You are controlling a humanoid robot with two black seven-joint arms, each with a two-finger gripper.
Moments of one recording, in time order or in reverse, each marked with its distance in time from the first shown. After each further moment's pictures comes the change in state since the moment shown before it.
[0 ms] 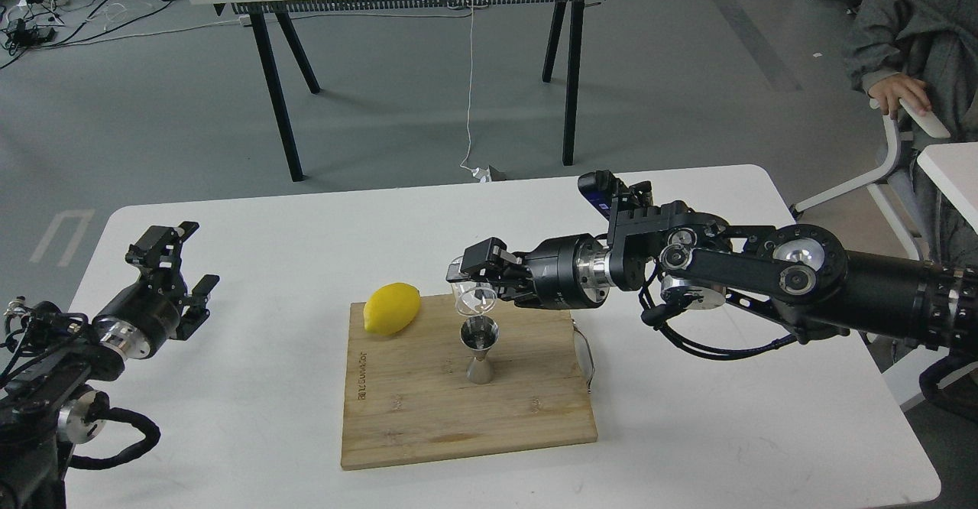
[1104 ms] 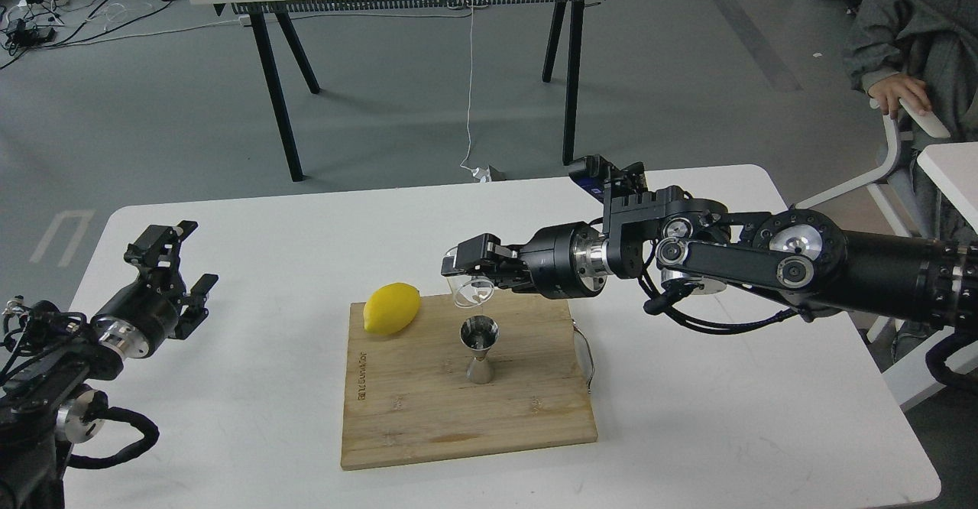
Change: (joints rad) left arm -0.001 0.003 0.000 0.000 0.000 0.000 0.000; right arm 0.079 -0.001 -0.075 0.002 -0.061 0.003 0.056
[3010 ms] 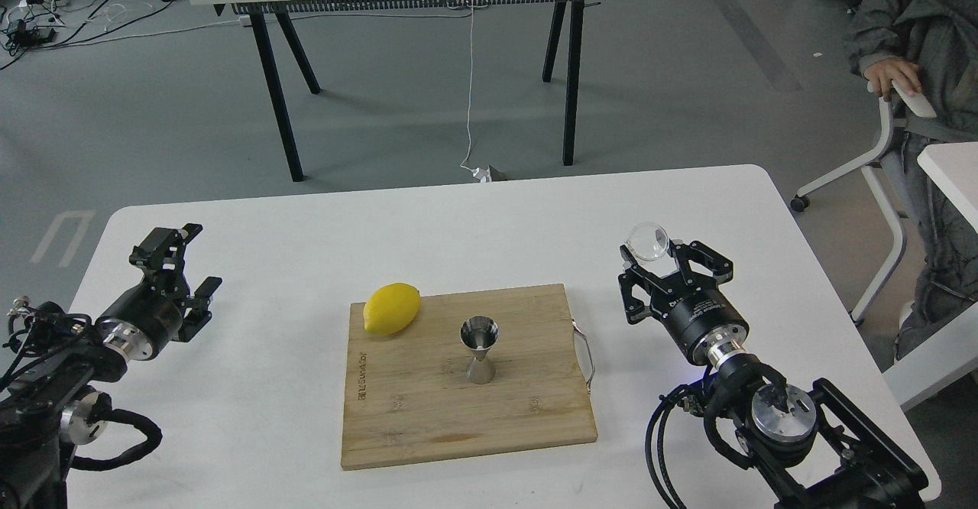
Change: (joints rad) left arm 0.002 -0.013 0.016 0.000 -0.002 0.000 0.000; right arm -1.138 0.276 1.271 0.008 0.837 -0.161 0.078
